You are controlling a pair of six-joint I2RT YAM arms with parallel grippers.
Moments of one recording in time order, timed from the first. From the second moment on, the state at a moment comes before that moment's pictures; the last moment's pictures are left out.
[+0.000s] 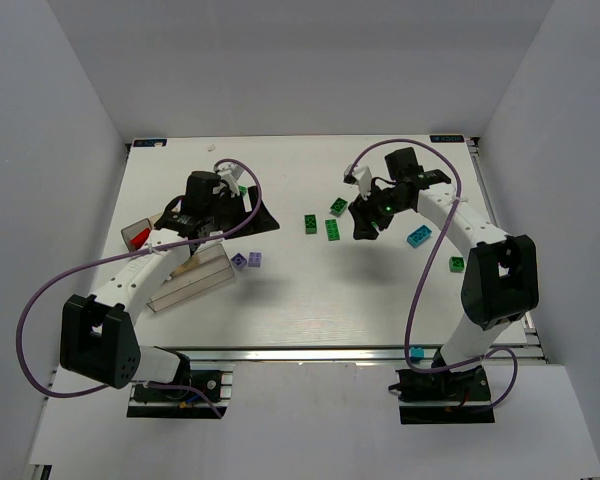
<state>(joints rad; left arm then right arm) -0.33 1.36 1.04 -0.34 0.40 -0.49 0.32 1.71 1.38 -0.75 -0.56 -0.60</state>
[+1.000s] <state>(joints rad) -0.33 1.37 1.04 -0.34 0.40 -0.49 0.31 1.74 1.40 -0.74 -0.56 -0.60</state>
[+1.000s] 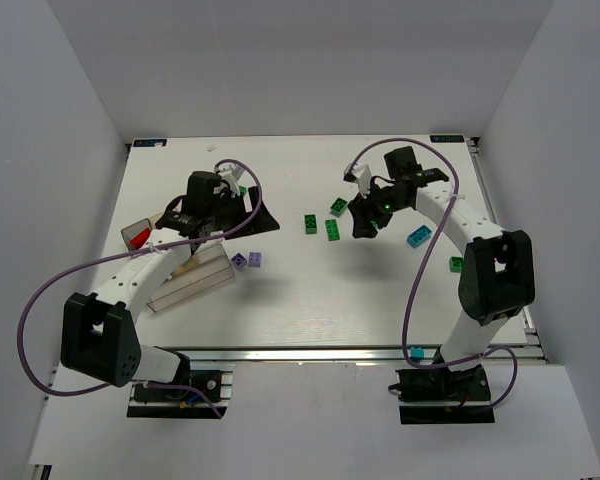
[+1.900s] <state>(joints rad) -0.42 1.75 1.36 -0.39 0.29 -0.50 0.27 1.80 1.46 -0.58 -0.37 -0.22</state>
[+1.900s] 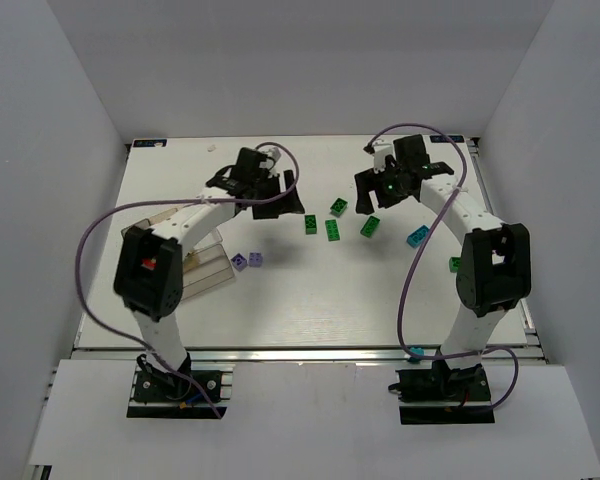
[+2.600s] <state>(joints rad) -0.64 2.31 1.96 -0.71 -0.17 -0.53 0.17 1.80 1.47 -0.53 -0.36 -0.03</state>
